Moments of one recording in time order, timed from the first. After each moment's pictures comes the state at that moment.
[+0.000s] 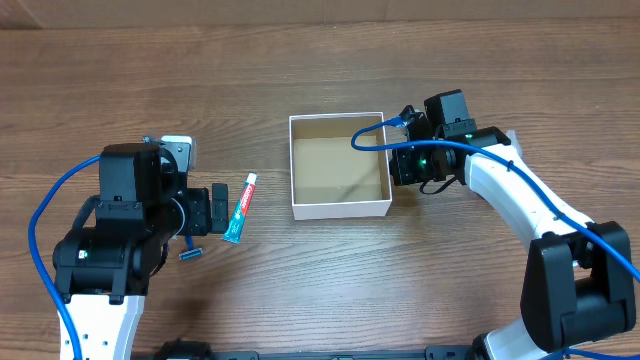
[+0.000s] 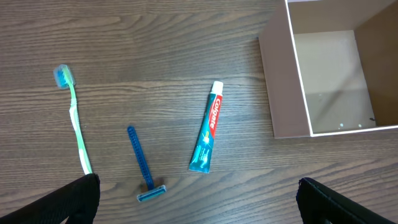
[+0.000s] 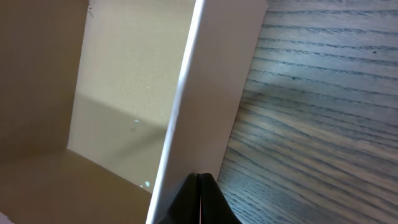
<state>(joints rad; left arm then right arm) -0.06 1.03 1.16 -1.09 0.06 -0.03 0.22 1.73 1.14 -0.62 -0.40 0.05</state>
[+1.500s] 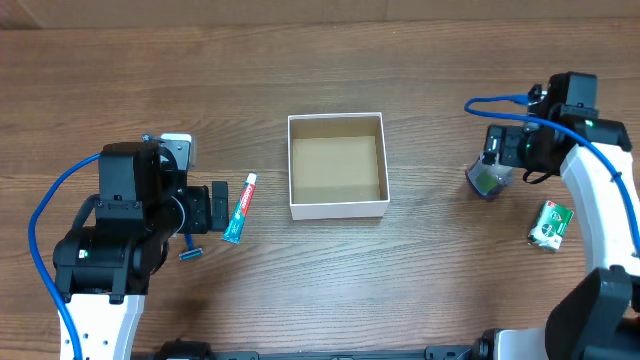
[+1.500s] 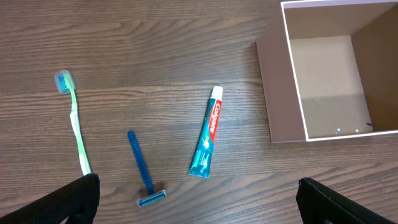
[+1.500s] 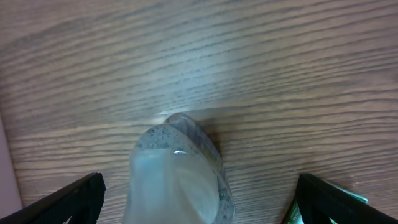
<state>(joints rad) -0.06 1.03 1.16 -1.07 0.06 -0.03 -0.19 1.60 1.28 -0.88 -0.04 -0.02</state>
